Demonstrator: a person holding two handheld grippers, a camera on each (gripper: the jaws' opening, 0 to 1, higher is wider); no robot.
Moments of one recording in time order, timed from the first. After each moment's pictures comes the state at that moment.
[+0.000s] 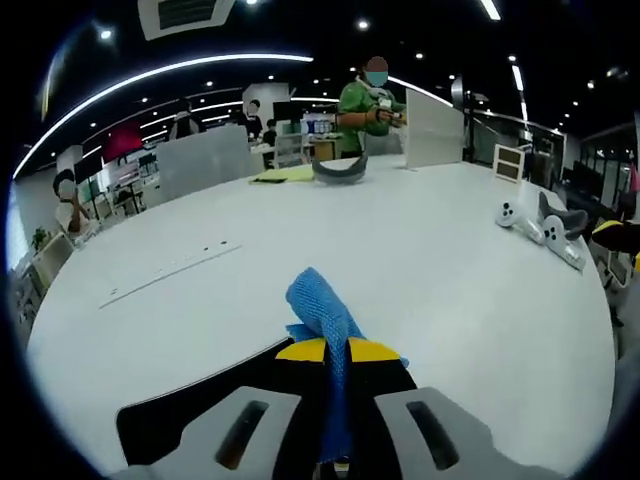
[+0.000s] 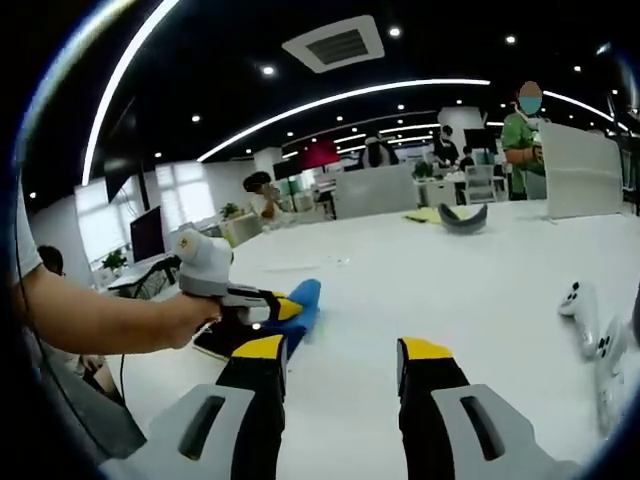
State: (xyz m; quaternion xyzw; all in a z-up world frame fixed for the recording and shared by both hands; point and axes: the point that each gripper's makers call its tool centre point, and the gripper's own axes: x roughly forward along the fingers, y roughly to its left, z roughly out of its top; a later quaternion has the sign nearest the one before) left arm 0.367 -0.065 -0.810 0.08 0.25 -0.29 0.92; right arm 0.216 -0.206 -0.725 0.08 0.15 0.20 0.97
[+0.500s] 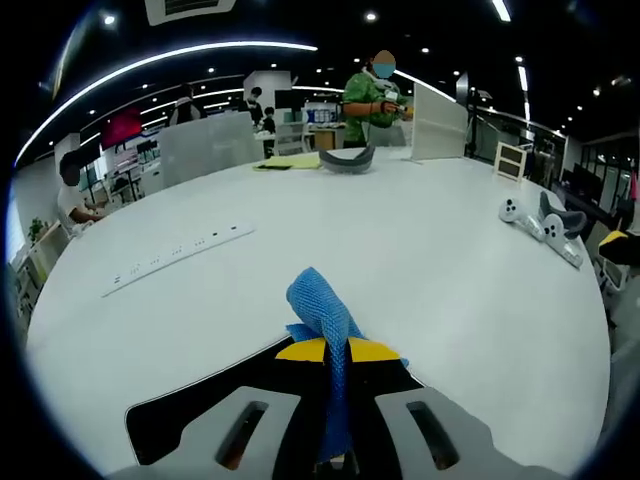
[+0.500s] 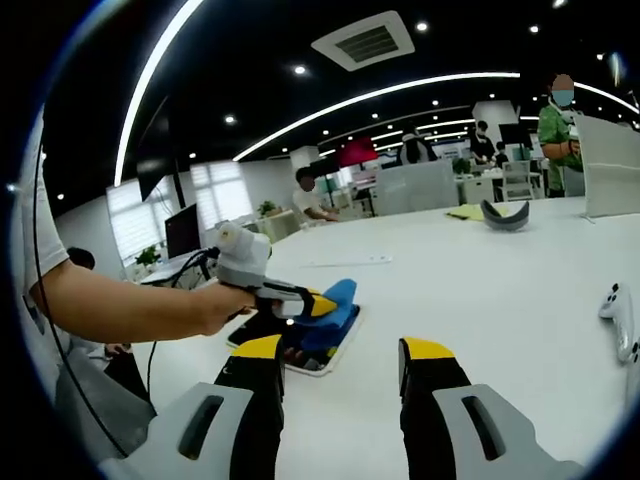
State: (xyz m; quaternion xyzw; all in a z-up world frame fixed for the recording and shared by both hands) left arm 0.366 -0.057 -0.815 0.09 0.27 -0.30 0.91; right arm 0.210 -0.179 -0.731 0.08 0.16 0.25 0.95
